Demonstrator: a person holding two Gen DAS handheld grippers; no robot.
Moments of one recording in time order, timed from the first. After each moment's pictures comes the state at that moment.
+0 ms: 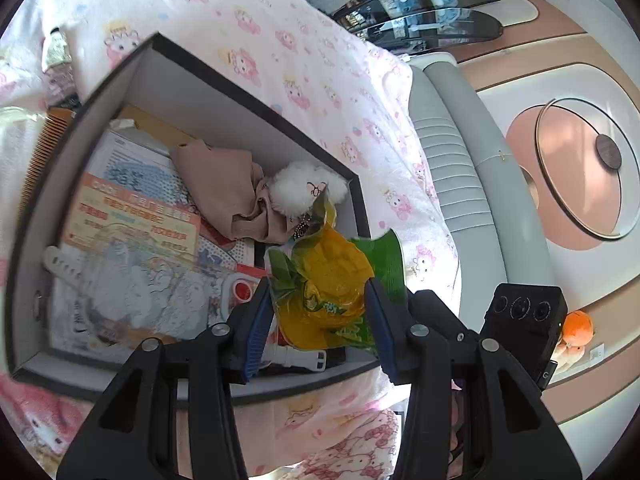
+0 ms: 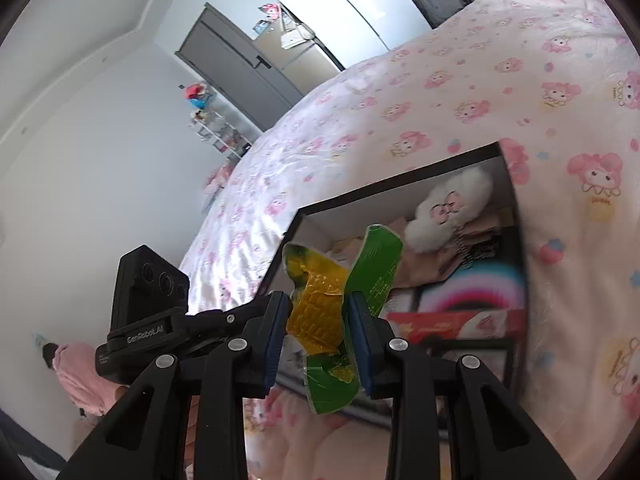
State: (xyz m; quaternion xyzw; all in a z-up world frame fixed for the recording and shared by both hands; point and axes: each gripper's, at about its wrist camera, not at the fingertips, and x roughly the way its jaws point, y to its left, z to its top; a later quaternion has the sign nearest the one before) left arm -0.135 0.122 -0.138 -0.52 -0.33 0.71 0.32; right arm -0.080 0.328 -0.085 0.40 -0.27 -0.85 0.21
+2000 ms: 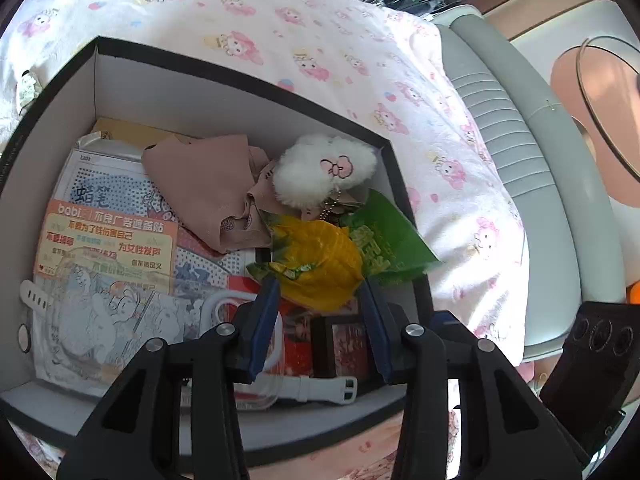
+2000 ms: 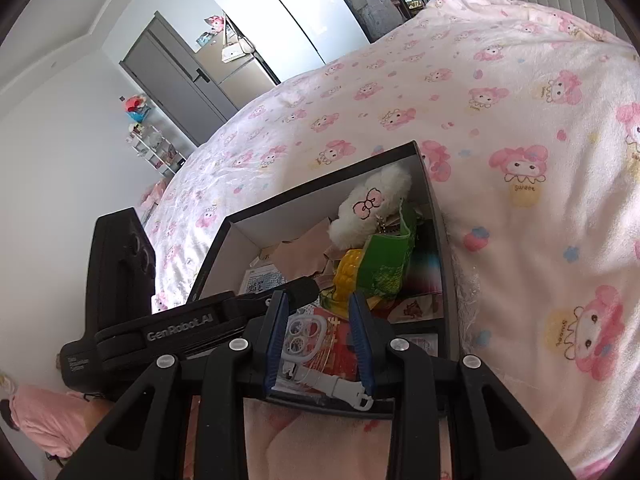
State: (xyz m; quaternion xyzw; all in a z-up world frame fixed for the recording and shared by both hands) left arm -0.134 0.170 -0.124 -0.53 -0.20 0.77 0.28; right arm -0.030 0.335 -0.075 0.40 -0.23 -0.88 0.10
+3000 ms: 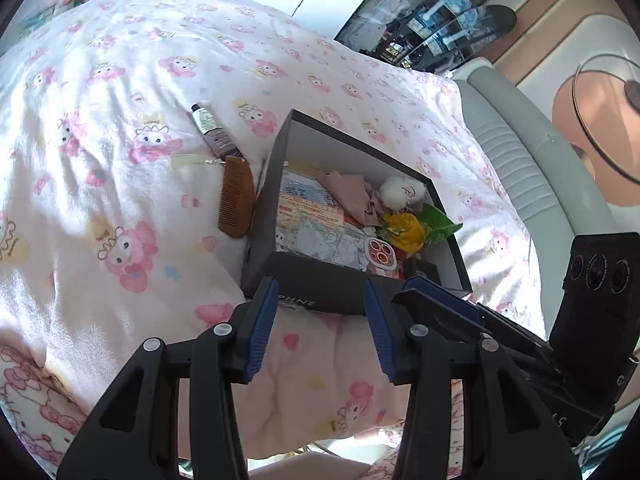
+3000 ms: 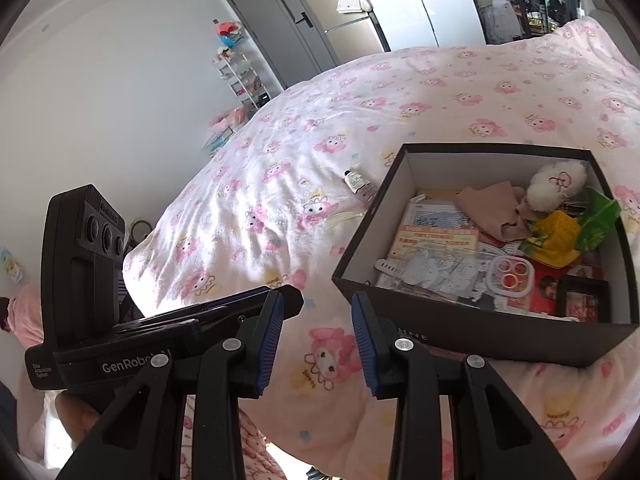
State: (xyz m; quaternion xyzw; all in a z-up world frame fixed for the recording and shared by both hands) left arm -0.028 -0.020 -0.083 -0.47 -0.22 0.83 0.19; right arm 0.011 0.149 -0.050 0.43 -0.13 -0.86 0.25
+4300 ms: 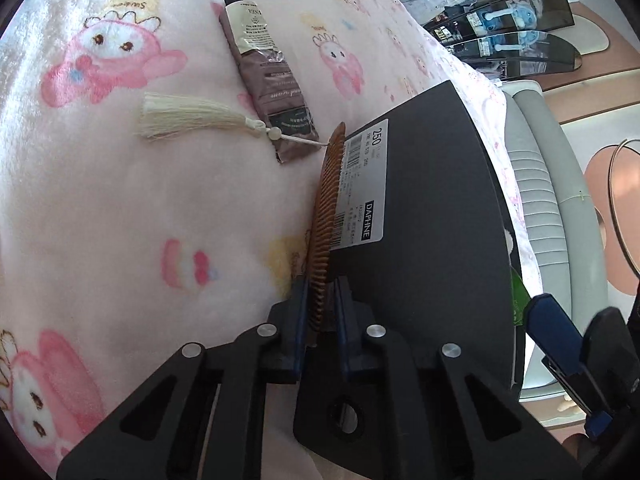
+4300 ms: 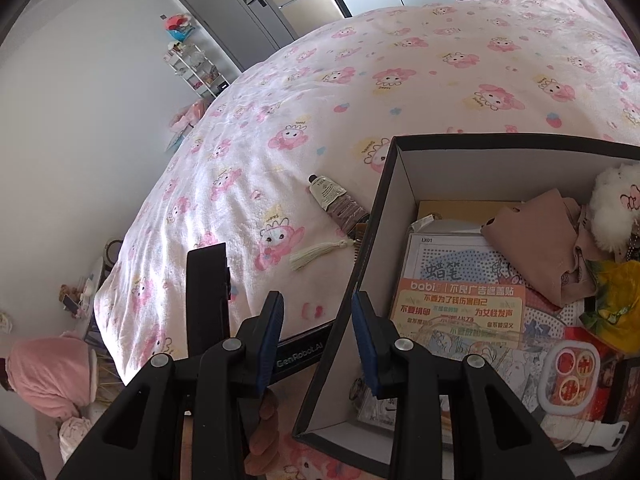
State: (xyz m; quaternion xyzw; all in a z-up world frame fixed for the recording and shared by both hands) left arm -0.186 -0.024 -0.243 -0.56 -0.31 0.75 0.19; right arm -0.120 0.120 -0.098 0.48 -0.16 -0.84 0.20
